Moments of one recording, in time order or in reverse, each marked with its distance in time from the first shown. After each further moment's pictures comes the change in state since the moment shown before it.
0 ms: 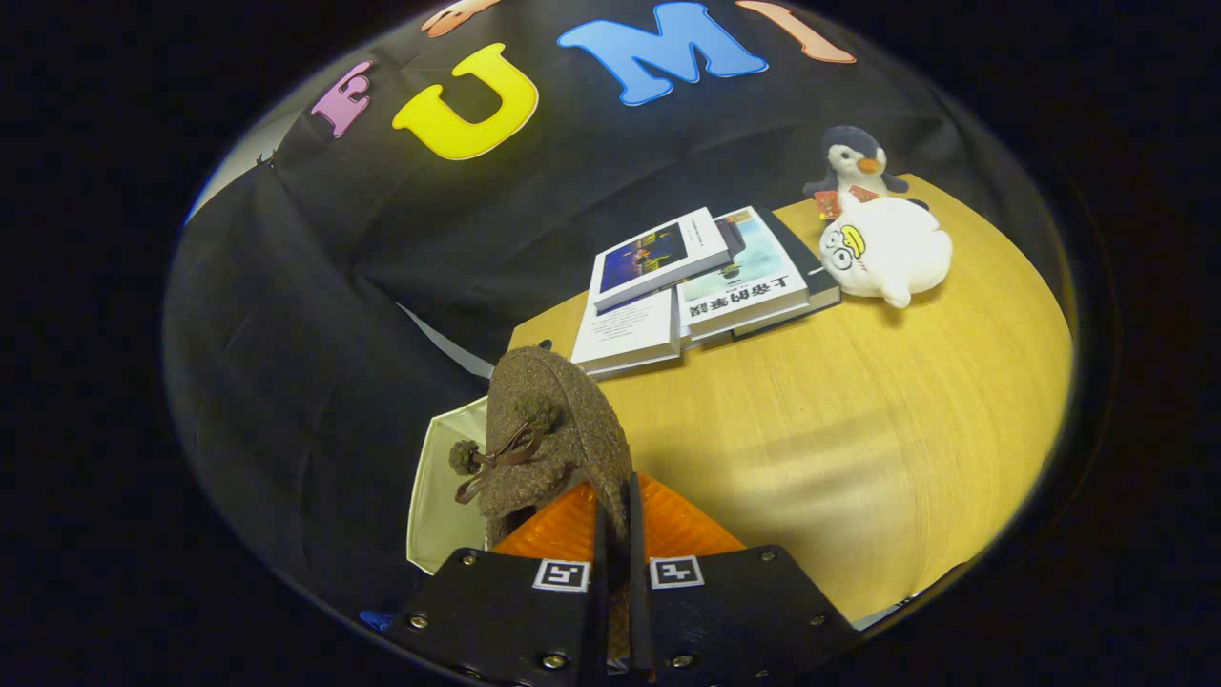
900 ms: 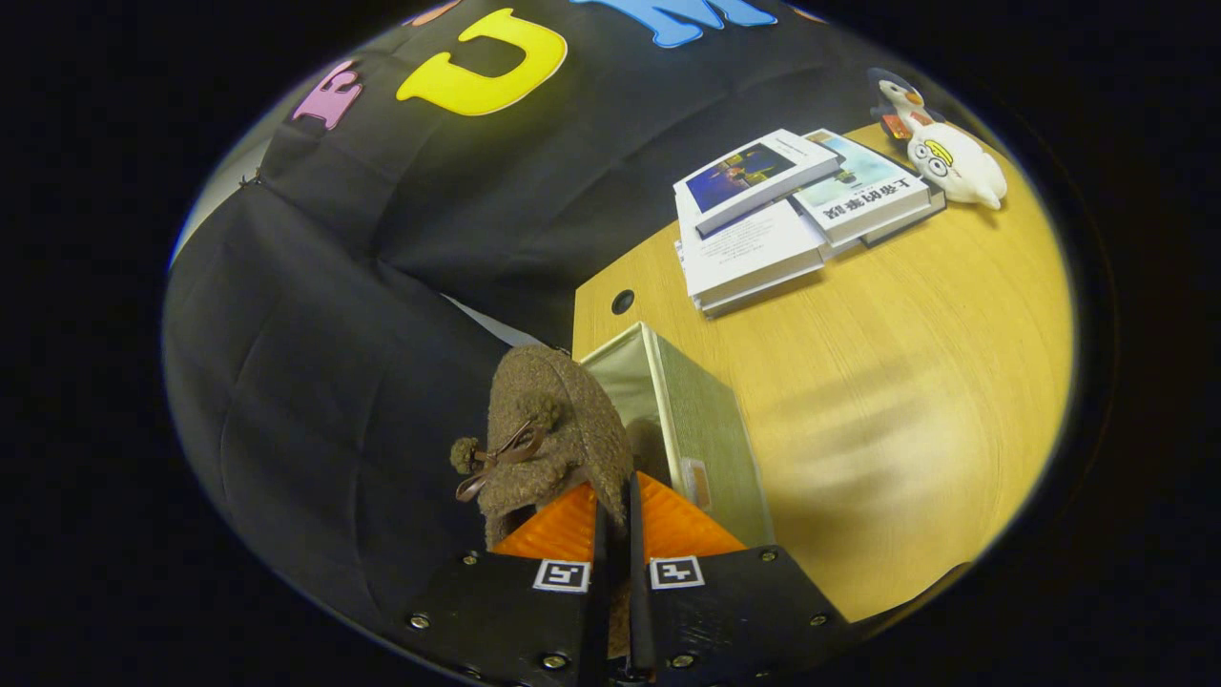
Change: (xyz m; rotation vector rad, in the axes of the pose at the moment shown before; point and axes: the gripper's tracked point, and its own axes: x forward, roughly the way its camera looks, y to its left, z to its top) arm 0.087 0.133 -0.064 0.165 0.098 0.108
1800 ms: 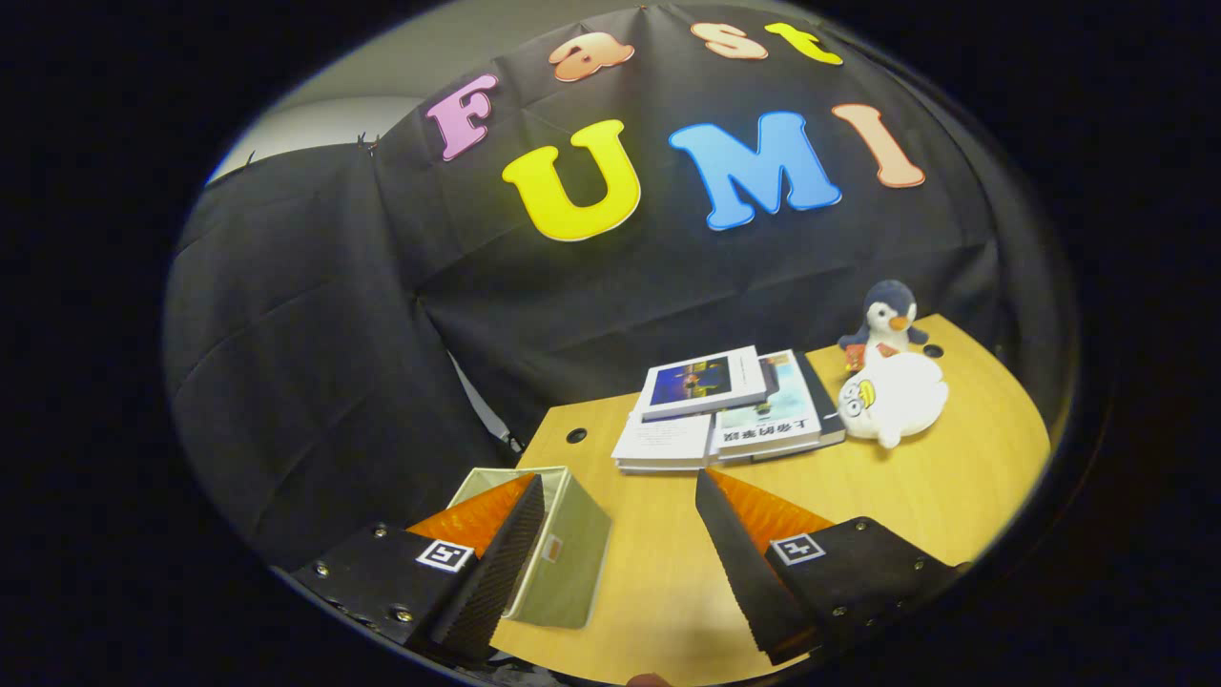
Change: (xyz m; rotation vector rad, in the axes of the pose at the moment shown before) arm -0.207 -0.066 0.130 -0.465 -0.462 -0.109
